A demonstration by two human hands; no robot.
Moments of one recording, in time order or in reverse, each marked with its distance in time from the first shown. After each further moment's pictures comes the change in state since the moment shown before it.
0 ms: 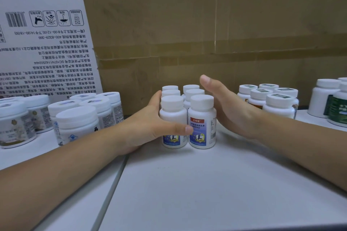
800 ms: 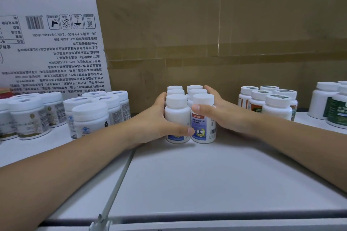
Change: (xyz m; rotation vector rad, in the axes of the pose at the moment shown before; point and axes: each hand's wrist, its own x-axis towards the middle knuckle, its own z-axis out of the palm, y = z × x) left_hand -0.004 -0.001 0.000 0.151 0.047 -0.007; right_hand -0.008 -0.004 0.003 -0.460 0.036 0.029
